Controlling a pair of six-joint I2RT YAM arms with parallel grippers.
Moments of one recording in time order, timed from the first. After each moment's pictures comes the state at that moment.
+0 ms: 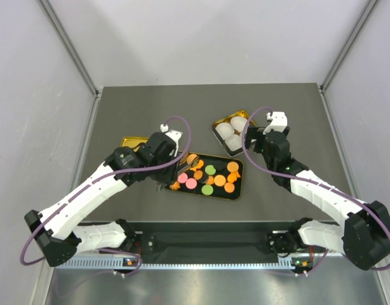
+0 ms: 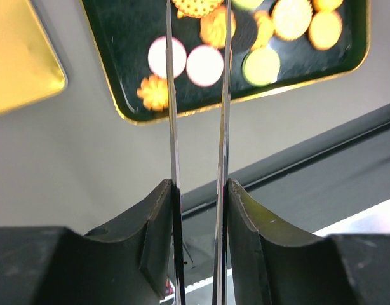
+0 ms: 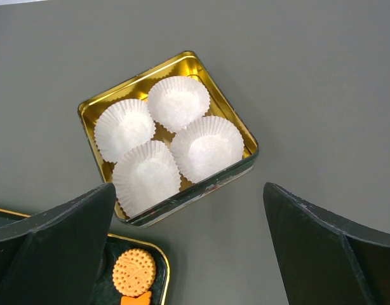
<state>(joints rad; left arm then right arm) -0.82 1.11 1.20 -1.07 -0.12 -0.43 0.50 1.14 0.64 0.19 0.42 0.26</state>
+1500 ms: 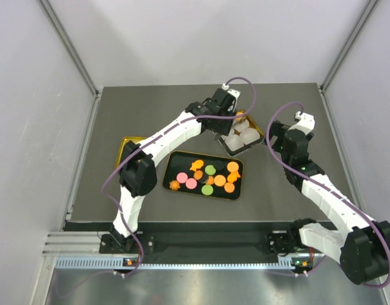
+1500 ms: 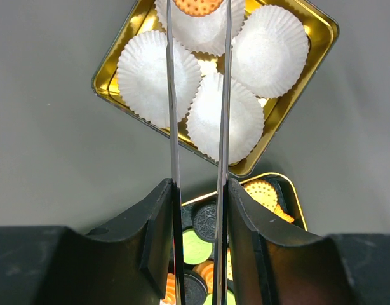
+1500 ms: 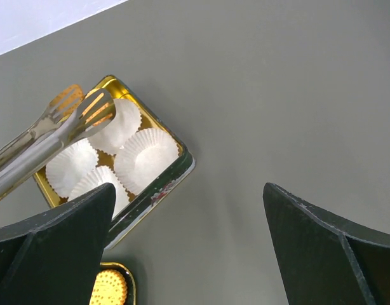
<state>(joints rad) -0.76 2.09 2.00 -0.72 -0.10 -0.25 0.29 1.03 0.63 0.05 0.41 0.41</state>
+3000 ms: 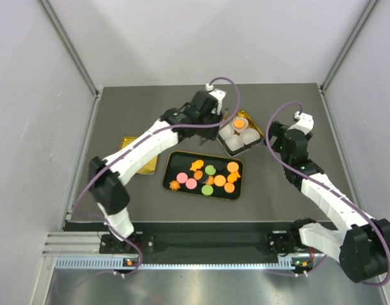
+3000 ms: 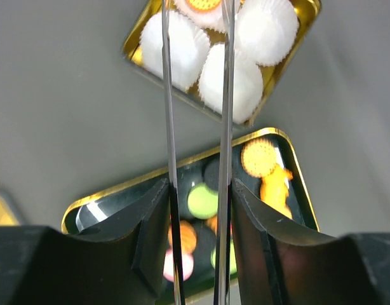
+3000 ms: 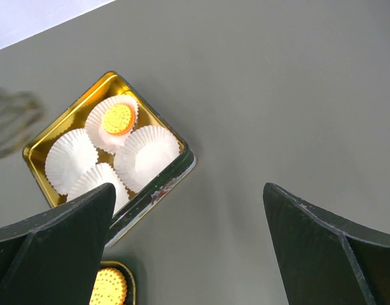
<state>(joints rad) -0.76 1.83 1.78 -0.71 -0.10 -0.23 0.28 1.04 0.63 0.06 0.39 0.41</state>
